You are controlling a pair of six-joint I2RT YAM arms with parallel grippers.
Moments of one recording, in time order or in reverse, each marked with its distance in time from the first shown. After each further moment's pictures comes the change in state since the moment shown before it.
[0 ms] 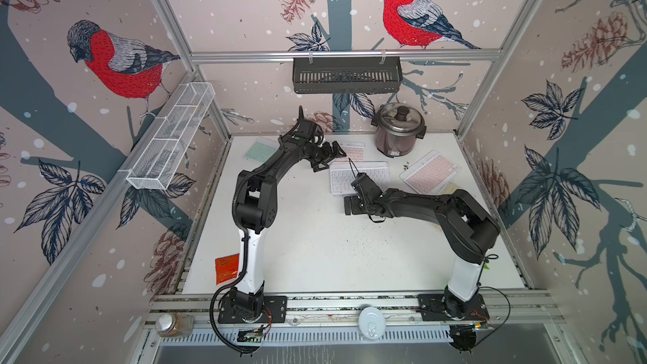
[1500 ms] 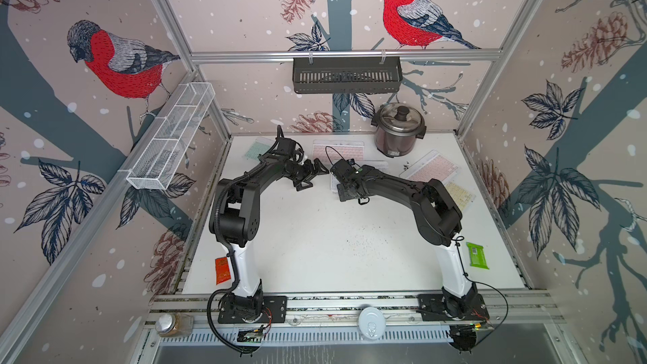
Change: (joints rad) left arm 0.107 -0.189 -0.397 0.113 0.069 0.052; right arm 0.021 0.262 0.535 -0.544 0.311 -0.026
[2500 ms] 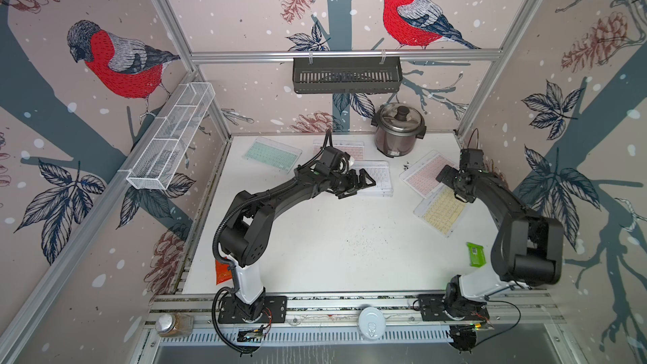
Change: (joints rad) left arm -0.438 -0.090 -0.069 0.320 -0.073 -0.241; right arm -0.943 -0.547 -0.544 0.292 -0.313 -0.053
